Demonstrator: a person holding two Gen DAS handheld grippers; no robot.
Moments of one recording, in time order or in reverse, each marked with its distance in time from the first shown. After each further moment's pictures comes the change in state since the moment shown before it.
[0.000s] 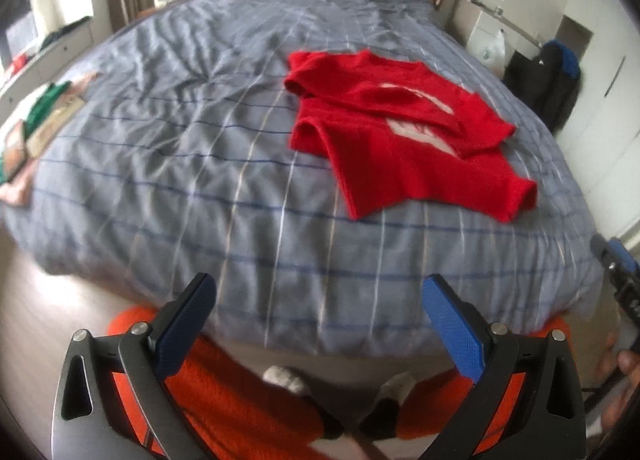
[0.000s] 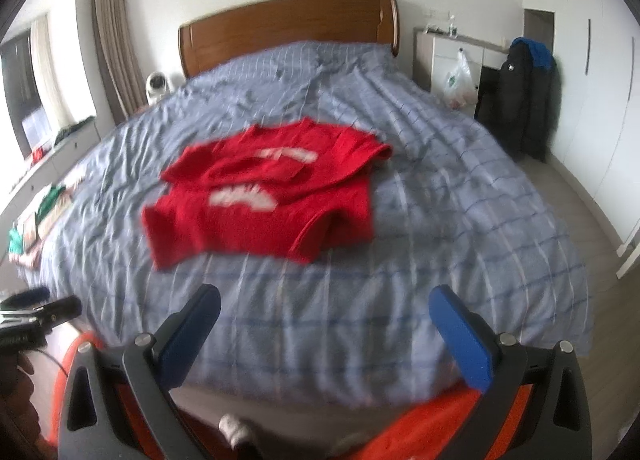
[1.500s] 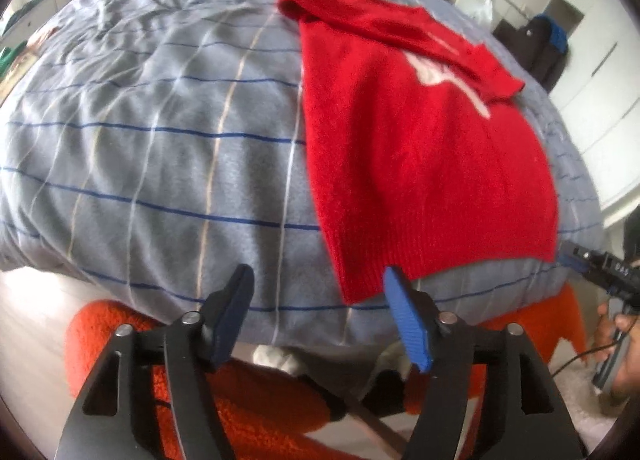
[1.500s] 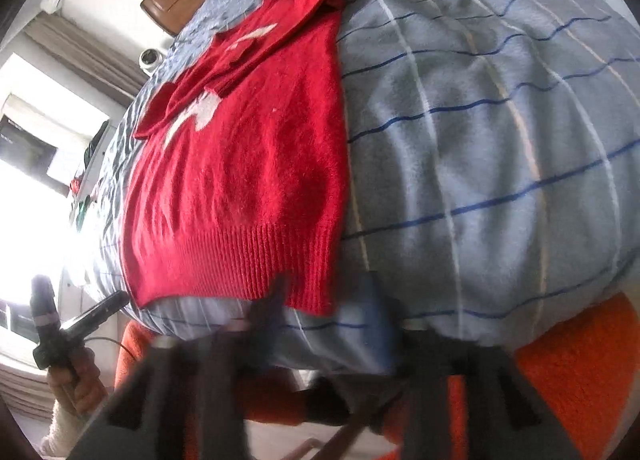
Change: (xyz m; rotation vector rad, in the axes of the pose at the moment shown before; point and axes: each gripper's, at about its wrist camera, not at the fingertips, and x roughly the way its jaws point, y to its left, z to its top) left arm -0.009 0.016 -0.062 -0.001 0.153 -0.125; right arm 0.086 -0.065 -0.063 0.349 0.468 0.295
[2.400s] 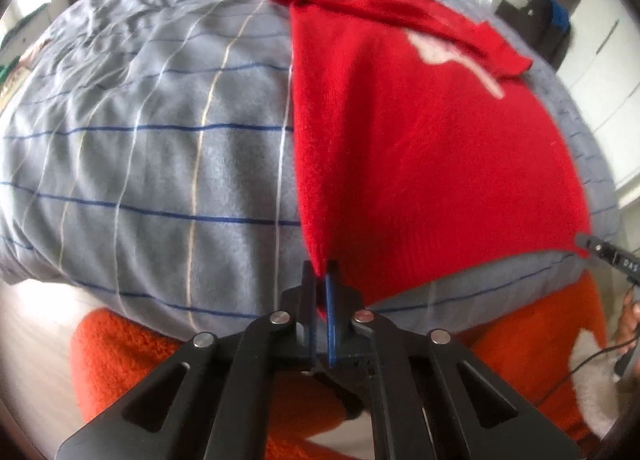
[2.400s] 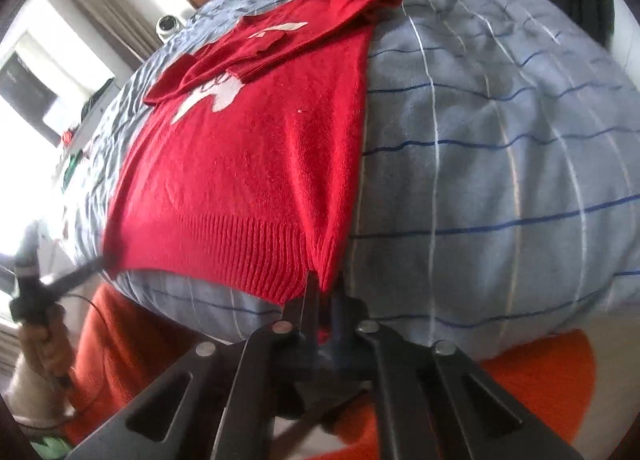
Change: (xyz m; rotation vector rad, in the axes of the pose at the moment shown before) left arm 0.034 -0.008 0.013 0.074 0.060 0.081; right arm -0.003 0.017 0.003 -0.214 0.032 -0.118
